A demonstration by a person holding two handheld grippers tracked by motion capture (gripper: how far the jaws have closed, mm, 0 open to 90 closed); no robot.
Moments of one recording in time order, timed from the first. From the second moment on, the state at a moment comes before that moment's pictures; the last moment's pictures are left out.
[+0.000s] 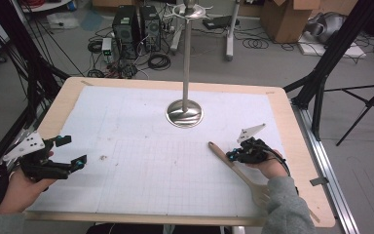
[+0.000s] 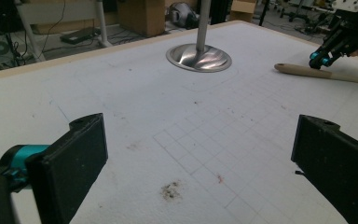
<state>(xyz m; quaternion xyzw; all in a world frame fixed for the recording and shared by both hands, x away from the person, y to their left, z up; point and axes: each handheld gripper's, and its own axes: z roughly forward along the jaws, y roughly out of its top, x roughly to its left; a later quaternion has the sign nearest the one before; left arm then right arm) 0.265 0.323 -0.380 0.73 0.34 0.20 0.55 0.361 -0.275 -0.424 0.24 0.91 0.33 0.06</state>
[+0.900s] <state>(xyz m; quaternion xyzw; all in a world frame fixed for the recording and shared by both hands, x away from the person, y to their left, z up) 0.266 0.323 -0.381 0.73 0.34 0.20 0.55 0.354 -0.245 -0.420 0.17 0.93 0.31 0.05</state>
